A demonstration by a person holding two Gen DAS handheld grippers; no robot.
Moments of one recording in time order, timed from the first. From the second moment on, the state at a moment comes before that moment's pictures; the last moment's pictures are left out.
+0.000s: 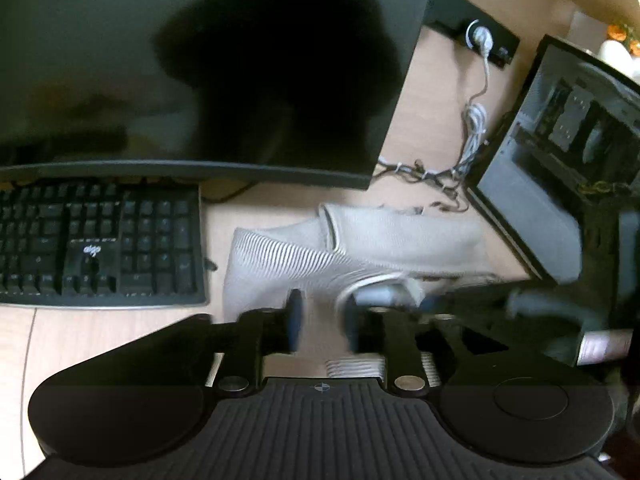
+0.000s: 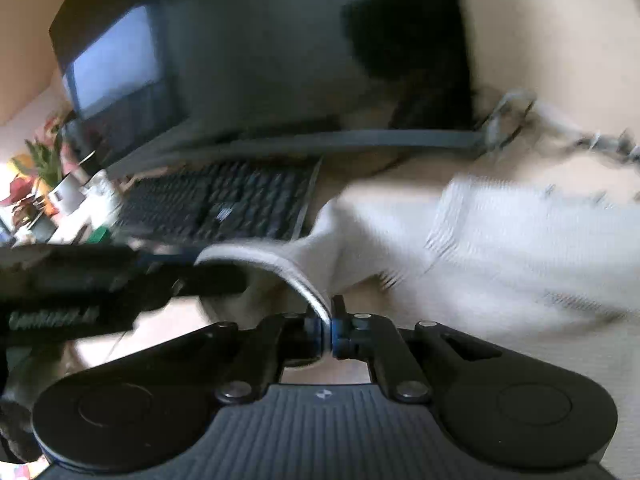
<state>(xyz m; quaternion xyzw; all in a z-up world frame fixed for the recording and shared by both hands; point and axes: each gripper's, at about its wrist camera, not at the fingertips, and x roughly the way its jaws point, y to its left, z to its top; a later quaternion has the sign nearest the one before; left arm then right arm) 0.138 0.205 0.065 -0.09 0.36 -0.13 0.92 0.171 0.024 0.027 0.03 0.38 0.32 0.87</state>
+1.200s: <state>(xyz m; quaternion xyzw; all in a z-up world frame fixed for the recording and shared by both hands) 0.281 0.076 -0.025 -0.02 0.40 -0.23 0.89 0.281 -0.173 -0.020 0.12 0.39 0.11 0.91</state>
